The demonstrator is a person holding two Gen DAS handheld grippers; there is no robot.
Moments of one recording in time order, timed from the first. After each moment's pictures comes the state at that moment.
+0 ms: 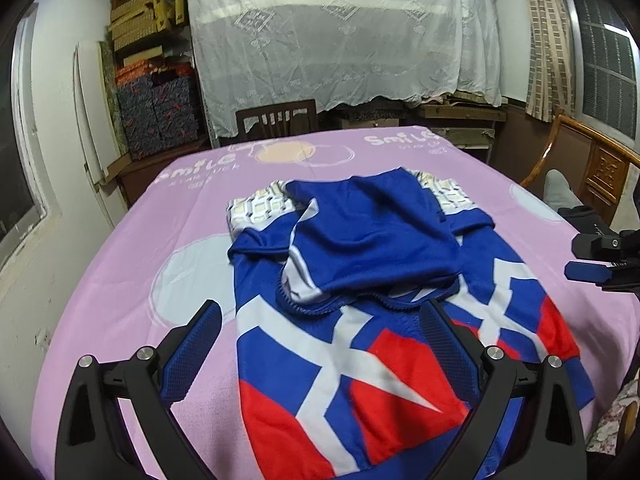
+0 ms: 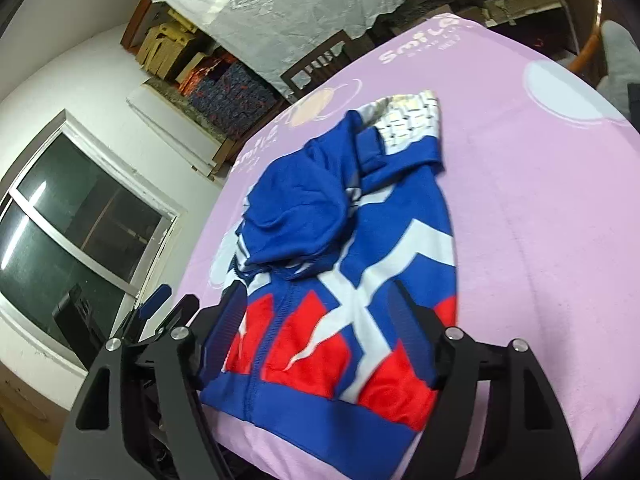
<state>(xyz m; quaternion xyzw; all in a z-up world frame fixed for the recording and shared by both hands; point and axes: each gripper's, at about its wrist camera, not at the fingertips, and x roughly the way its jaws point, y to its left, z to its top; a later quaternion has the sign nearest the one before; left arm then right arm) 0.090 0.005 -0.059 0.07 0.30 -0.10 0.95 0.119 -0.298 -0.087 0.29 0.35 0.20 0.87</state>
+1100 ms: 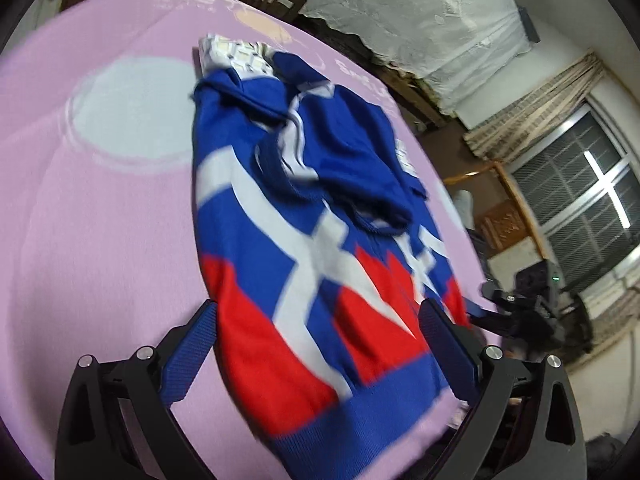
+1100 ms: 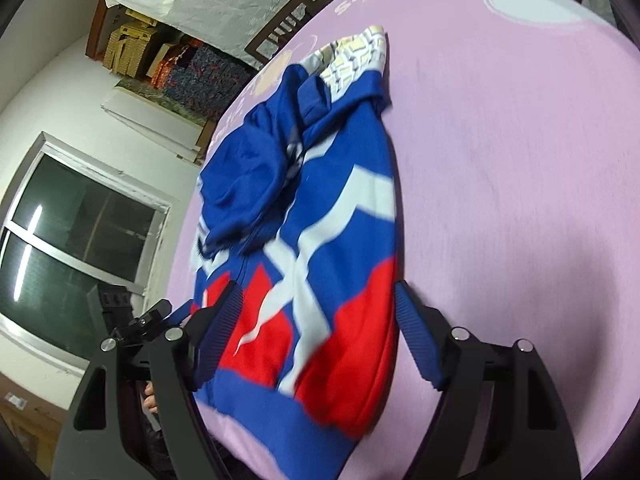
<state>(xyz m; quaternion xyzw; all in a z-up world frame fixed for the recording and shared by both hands) 0.109 0.100 -0.116 -0.22 0.47 -0.29 0.81 0.133 -0.318 -0.142 0.33 0.42 0.22 0.82</state>
